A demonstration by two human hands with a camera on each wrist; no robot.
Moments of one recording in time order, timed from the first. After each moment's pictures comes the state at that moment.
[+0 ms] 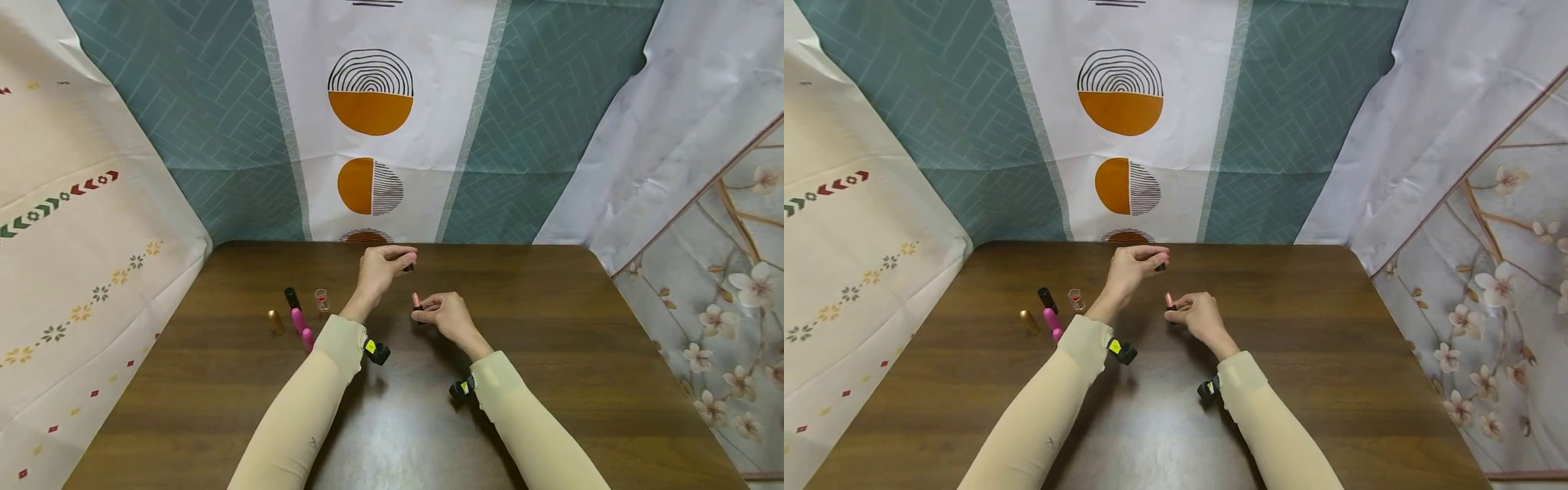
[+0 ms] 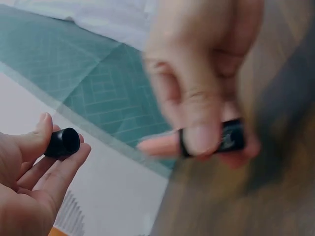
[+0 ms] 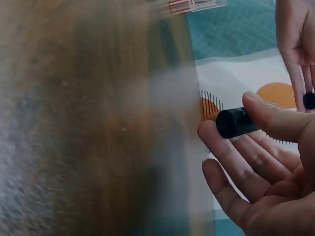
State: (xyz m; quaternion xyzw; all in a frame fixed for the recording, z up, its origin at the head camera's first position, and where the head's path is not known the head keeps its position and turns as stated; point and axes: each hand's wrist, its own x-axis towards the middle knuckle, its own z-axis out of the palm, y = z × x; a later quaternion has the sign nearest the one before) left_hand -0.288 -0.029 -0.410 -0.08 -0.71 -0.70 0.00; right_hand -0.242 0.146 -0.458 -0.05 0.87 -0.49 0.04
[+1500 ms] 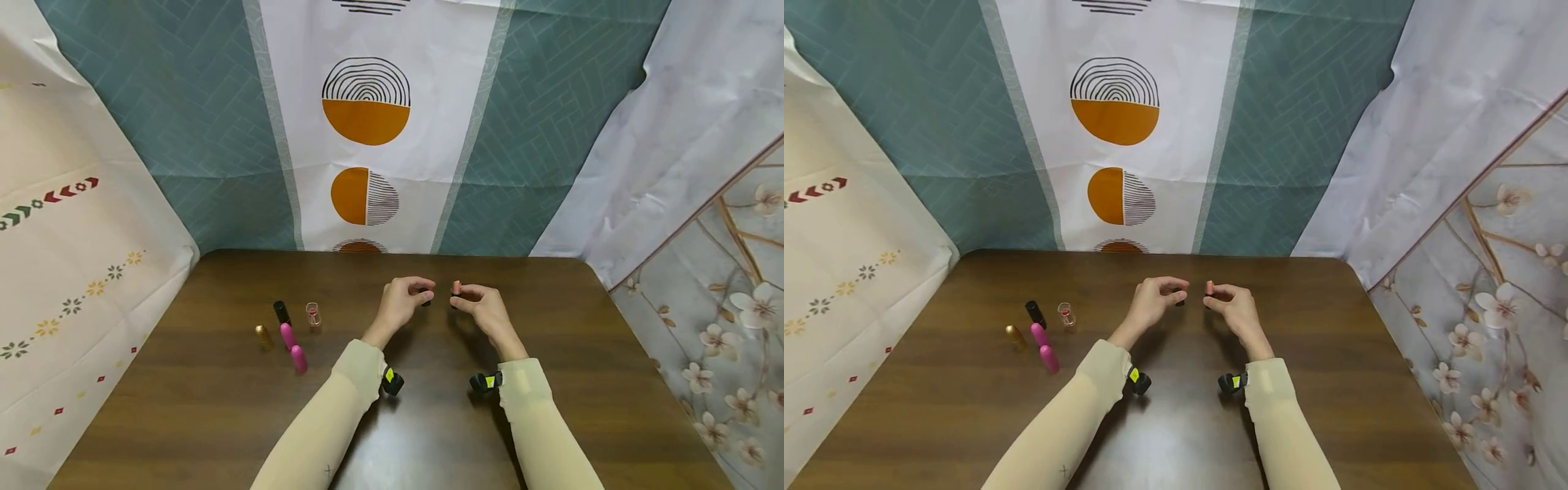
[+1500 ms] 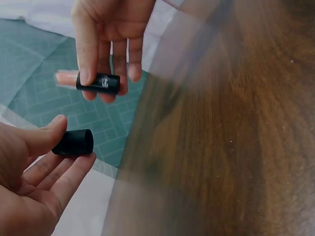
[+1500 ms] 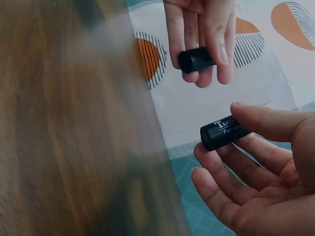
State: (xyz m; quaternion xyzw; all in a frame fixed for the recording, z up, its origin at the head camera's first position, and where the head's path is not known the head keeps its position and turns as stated) left_hand -0.294 0.012 -0.456 -0.16 -0.82 -0.55 0.01; right_hand -0.269 0.219 -0.455 -0.02 0.82 -0.57 -0.01
